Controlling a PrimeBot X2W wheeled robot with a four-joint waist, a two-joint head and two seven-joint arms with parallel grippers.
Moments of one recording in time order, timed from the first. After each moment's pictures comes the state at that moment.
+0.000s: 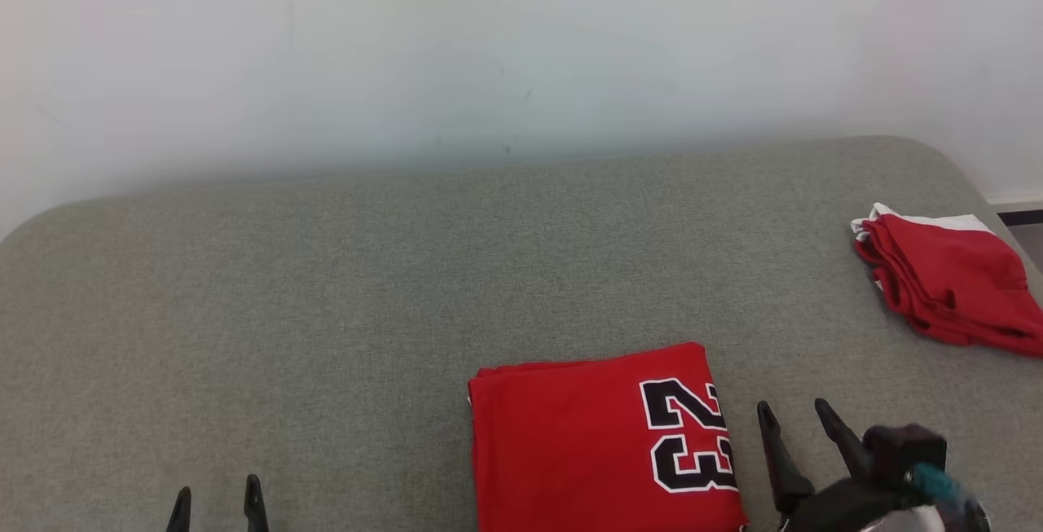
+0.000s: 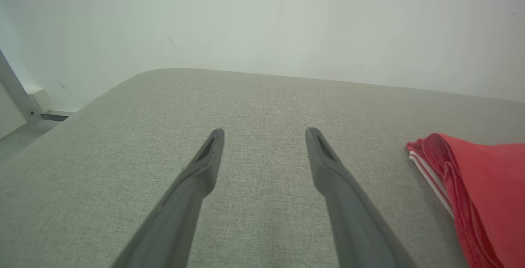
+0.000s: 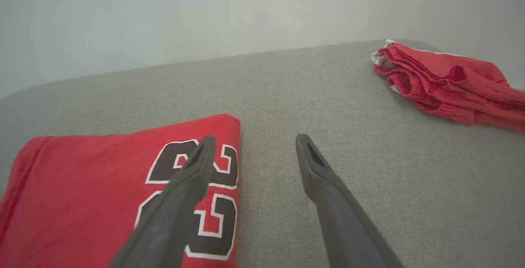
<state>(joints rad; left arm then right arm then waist) 0.12 0.05 0.10 0.17 -0.17 -0.07 -0.26 0.02 -0.10 -0.06 0.19 0.10 0.13 -0.06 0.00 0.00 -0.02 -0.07</state>
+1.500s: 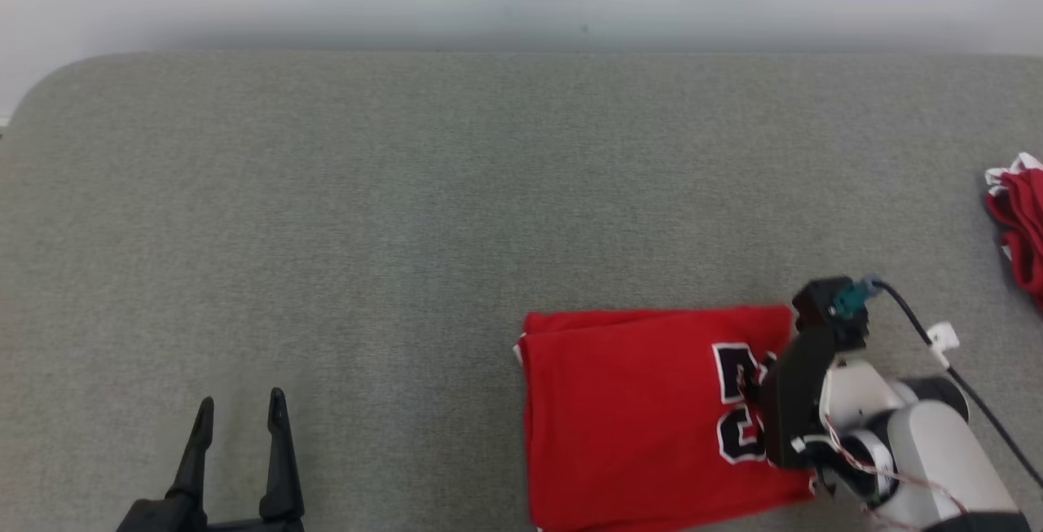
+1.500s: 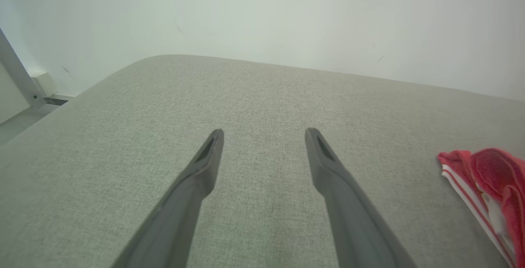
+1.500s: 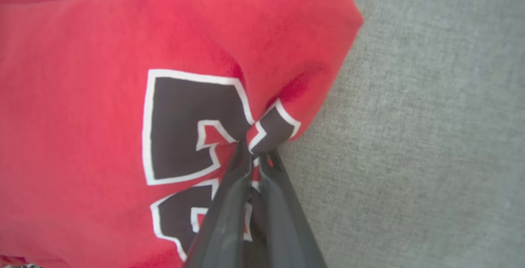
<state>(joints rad) 0.00 0.05 0.03 0.13 -0.19 -0.06 -0.26 -0.30 -0.21 0.03 0.20 0.26 0.13 0.96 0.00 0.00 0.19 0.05</state>
